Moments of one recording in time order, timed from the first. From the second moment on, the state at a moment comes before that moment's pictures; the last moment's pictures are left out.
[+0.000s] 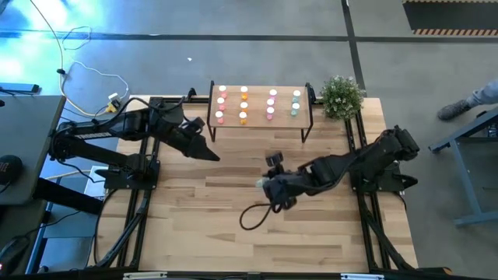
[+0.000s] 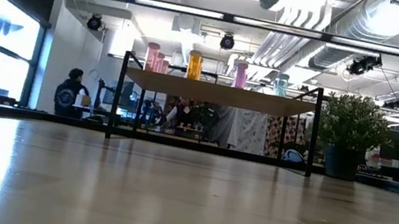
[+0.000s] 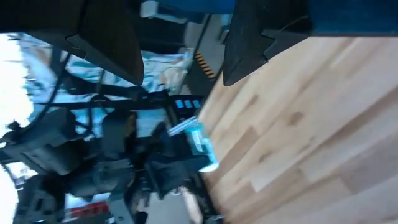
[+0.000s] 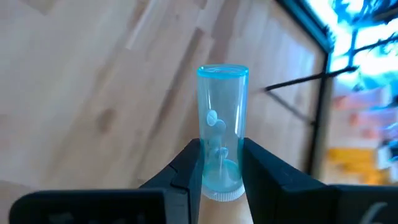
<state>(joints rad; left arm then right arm) 0.22 1.05 1.12 -0.59 0.38 -1.13 0.37 1.66 1.52 -0.84 0.47 -0.31</state>
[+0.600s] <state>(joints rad) 0.11 1.22 1.12 -0.25 0.37 -1.36 0.31 1.66 1.64 -0.69 0.64 -0.99</state>
